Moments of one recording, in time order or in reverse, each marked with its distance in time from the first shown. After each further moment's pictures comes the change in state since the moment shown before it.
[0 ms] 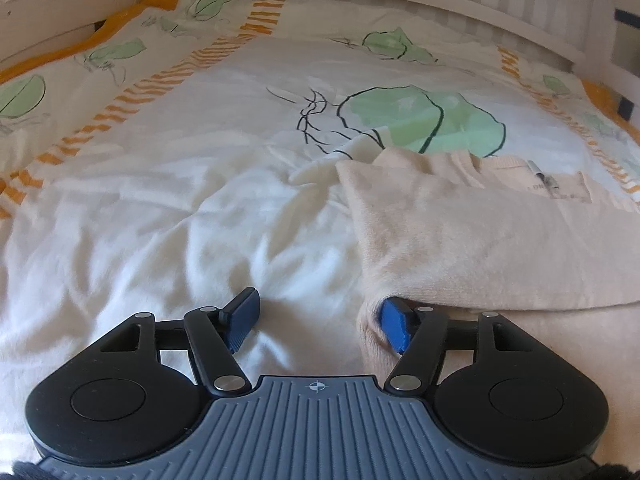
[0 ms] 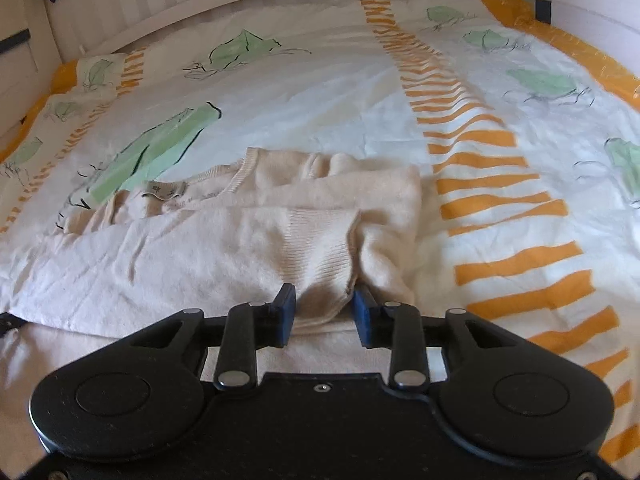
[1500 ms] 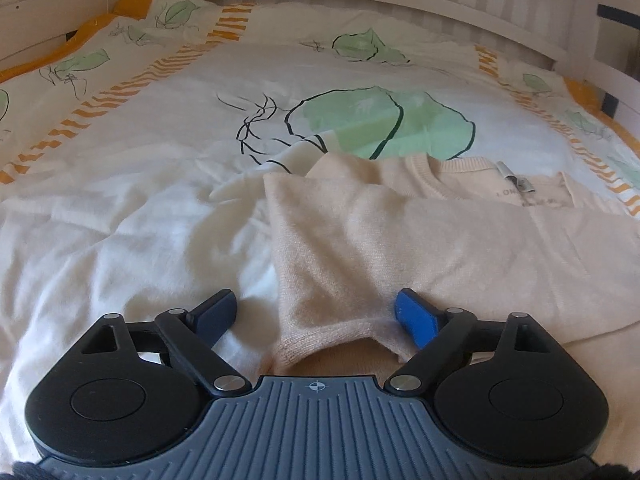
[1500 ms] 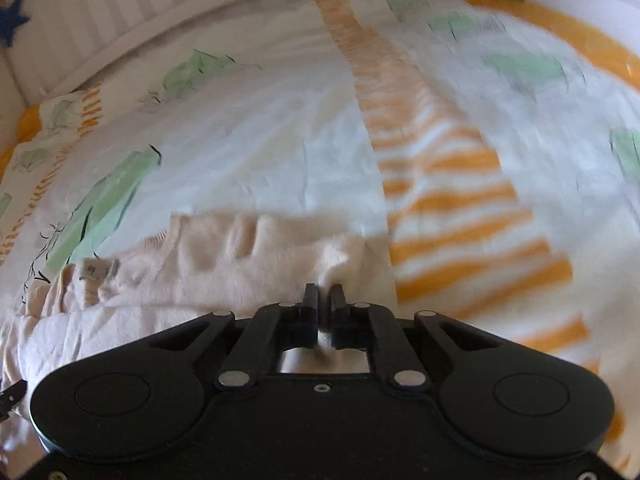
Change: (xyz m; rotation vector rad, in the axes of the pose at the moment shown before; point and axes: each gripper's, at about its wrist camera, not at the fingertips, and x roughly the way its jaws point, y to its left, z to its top) left arm 0.026 -0.043 0.005 0.030 -0.032 -0.048; right arm 0.062 -0.051 0.056 0.121 -0.023 0.006
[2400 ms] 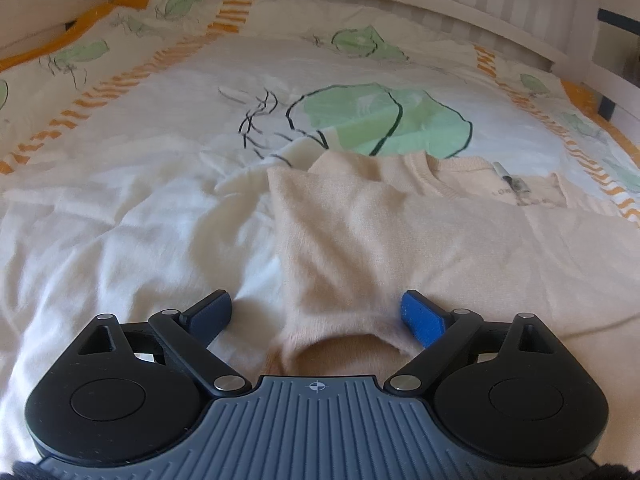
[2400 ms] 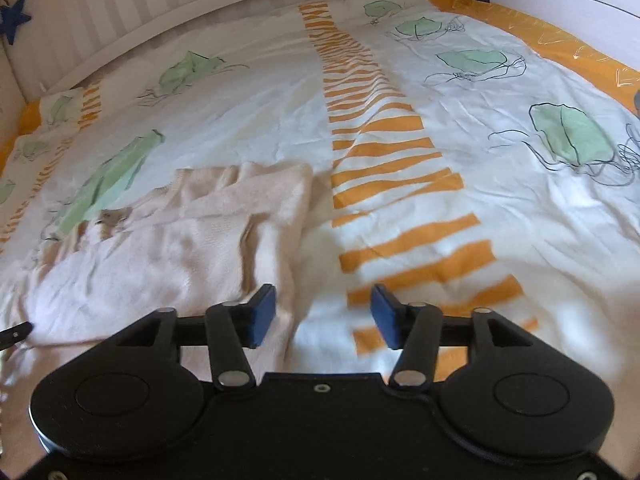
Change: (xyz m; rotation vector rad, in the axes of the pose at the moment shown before) left arm -0.008 0.009 0.004 -0.023 0.044 -0.035; right arm -0.087 -0.021 -0.058 0.022 0.028 -0.028
